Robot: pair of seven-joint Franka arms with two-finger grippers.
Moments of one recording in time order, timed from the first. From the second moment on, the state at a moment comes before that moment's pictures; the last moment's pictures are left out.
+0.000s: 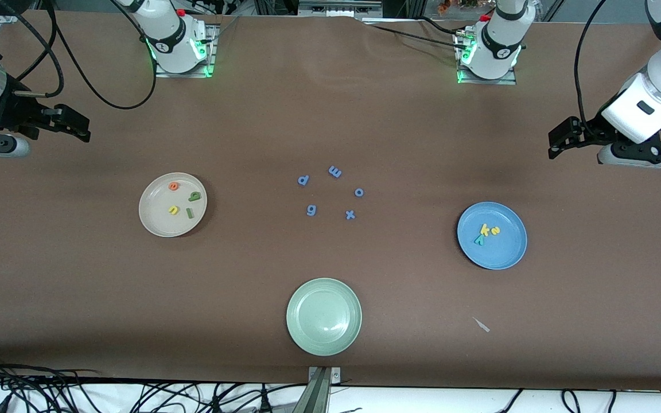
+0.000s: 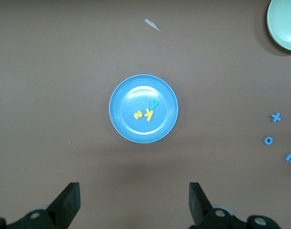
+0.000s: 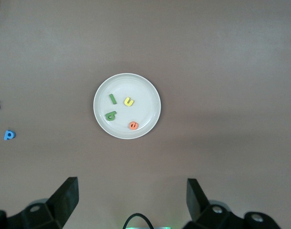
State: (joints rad) left arm 0.02 -0.03 -0.11 -1.73 -0.02 1.73 -0.01; right arm 0.01 0.04 0.09 -1.56 -0.05 1.51 0.11
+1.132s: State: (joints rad) left arm 0.02 -0.03 -0.11 -1.73 -0.02 1.73 -0.01; right arm 0.01 0.04 0.09 -1.56 -0.02 1.51 0.11
